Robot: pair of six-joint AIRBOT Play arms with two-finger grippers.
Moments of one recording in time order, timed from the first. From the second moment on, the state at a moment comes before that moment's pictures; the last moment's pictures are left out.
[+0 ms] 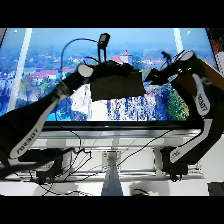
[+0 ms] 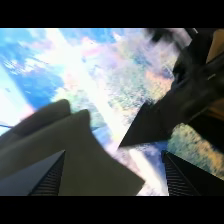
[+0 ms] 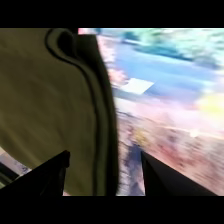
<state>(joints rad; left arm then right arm) -0.57 -1.52 1.28 0.45 -0.43 -0.85 -0.10 -1.88 1.49 -0.89 1.34 1.27</state>
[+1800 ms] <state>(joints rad) 0.08 -1.14 1.28 0.55 -1.12 -0.84 -0.79 -0.86 1.44 -1.32 1.08 1.53</state>
